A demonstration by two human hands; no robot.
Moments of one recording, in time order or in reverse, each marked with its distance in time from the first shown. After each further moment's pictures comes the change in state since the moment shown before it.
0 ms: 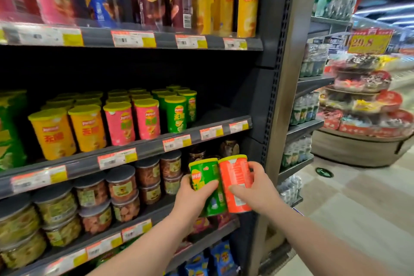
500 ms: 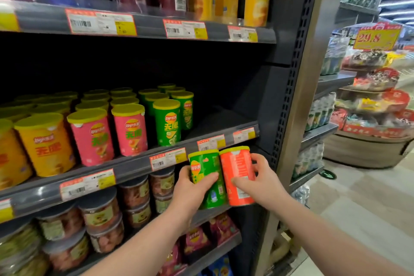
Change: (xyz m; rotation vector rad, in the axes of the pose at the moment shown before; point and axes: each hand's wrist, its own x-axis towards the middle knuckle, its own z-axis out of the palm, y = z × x) left_hand 0.110 0.019 0.018 -0.048 -0.006 0.070; right_hand 0.114 0.001 -0.004 0.089 0.010 -0.038
